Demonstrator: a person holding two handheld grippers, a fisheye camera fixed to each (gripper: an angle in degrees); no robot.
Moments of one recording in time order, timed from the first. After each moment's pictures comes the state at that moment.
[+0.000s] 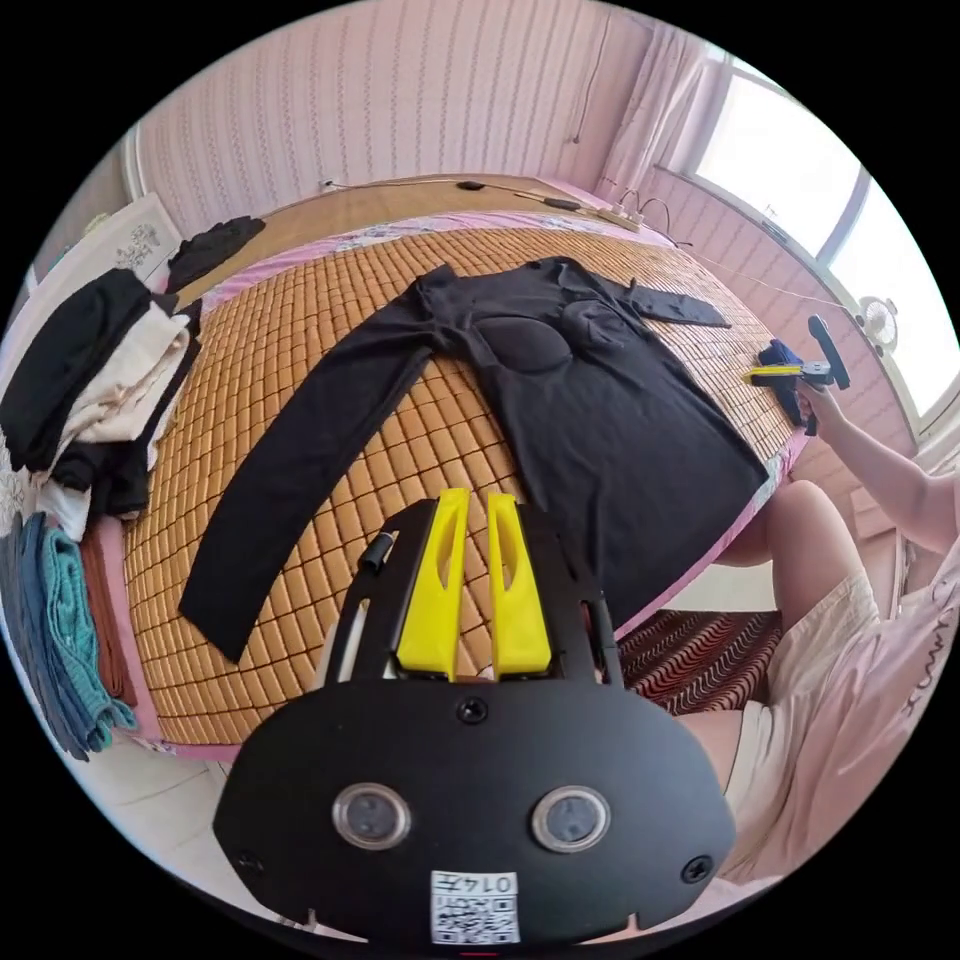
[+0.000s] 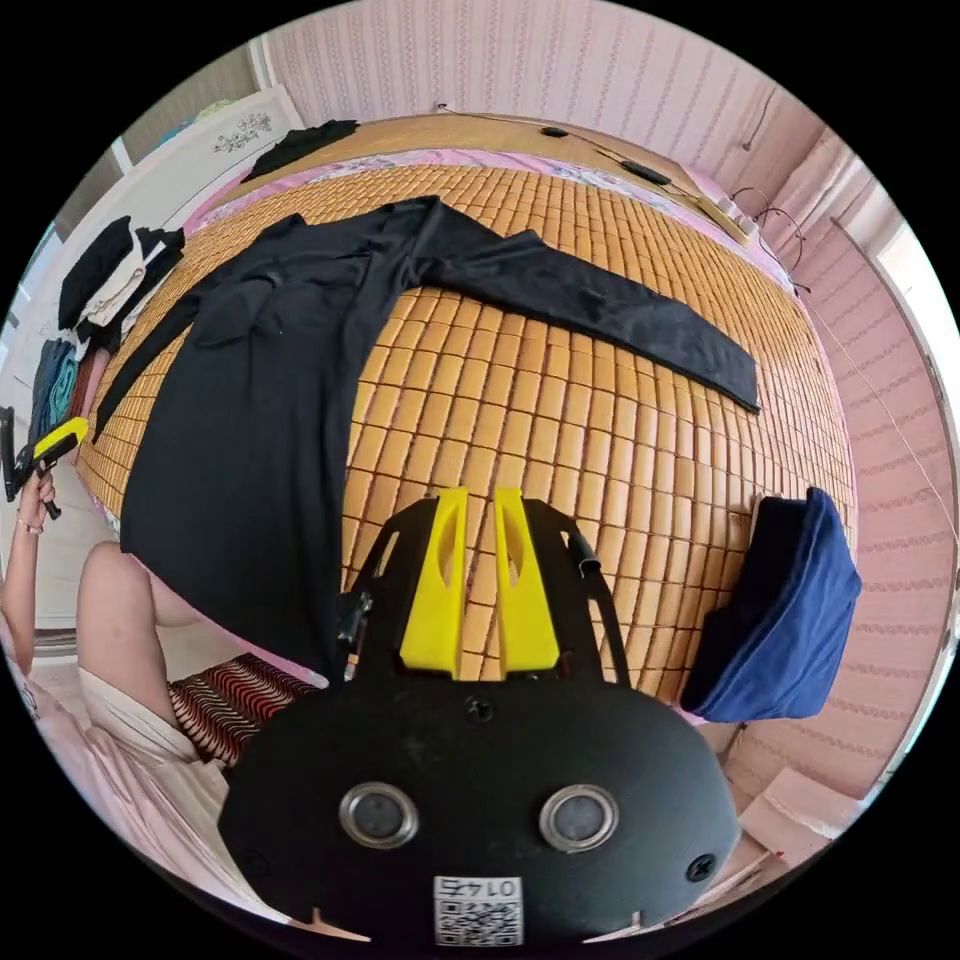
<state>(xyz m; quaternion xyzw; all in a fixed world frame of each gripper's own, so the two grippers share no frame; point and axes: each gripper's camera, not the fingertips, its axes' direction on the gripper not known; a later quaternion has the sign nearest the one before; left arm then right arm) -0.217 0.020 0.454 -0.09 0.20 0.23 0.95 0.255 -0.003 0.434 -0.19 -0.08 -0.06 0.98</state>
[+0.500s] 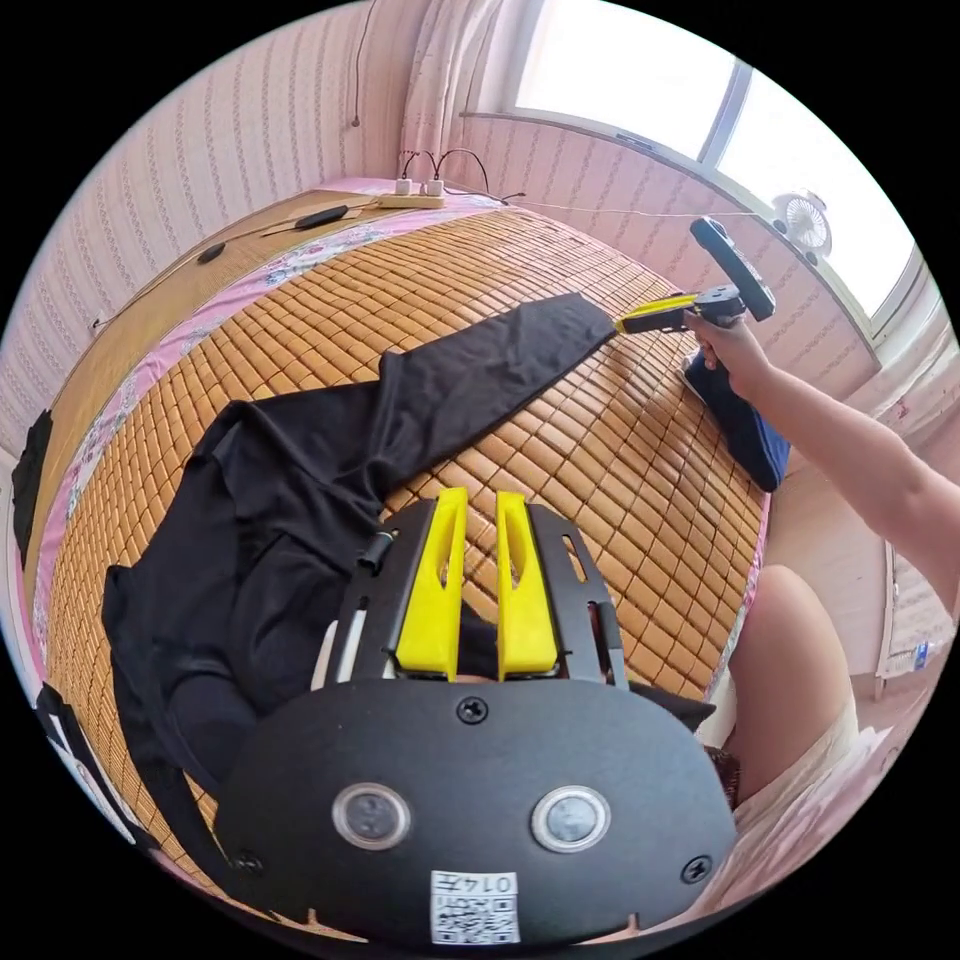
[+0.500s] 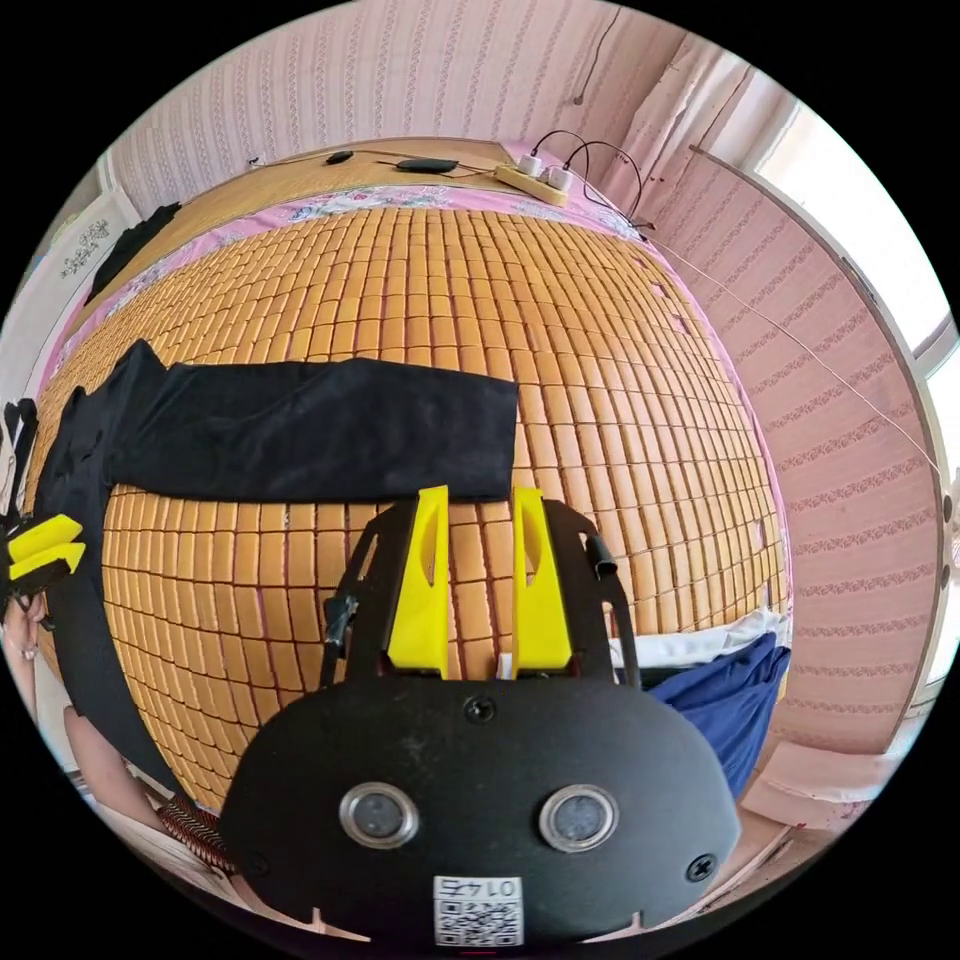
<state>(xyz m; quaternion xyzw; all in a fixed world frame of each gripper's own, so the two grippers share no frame) 0.257 -0.096 0.586 -0.09 0.28 0.37 0.88 0.476 -0.121 0.535 -0.19 0.03 0.02 0.98</state>
